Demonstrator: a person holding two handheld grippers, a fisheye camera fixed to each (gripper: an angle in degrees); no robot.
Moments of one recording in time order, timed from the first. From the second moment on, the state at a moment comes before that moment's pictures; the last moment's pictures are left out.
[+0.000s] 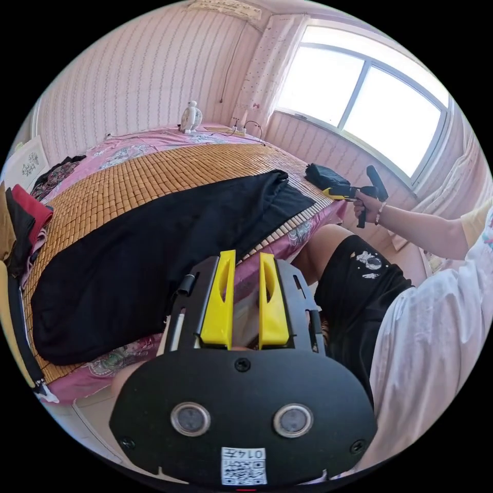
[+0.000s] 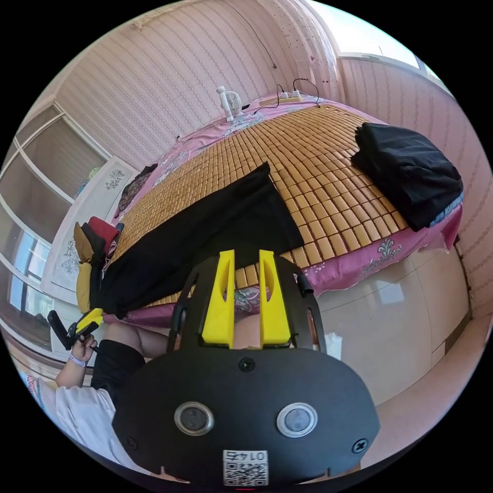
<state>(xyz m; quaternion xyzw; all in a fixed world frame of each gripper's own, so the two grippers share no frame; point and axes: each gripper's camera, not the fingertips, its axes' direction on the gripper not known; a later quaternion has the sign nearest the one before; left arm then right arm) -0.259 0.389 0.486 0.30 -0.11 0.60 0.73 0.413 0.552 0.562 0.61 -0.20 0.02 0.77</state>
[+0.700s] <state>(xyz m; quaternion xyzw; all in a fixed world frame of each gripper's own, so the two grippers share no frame) -0.091 0.303 0.578 0.18 -0.15 0.62 0.75 0.468 0.479 0.472 0.65 -0.23 -0.01 0.72</state>
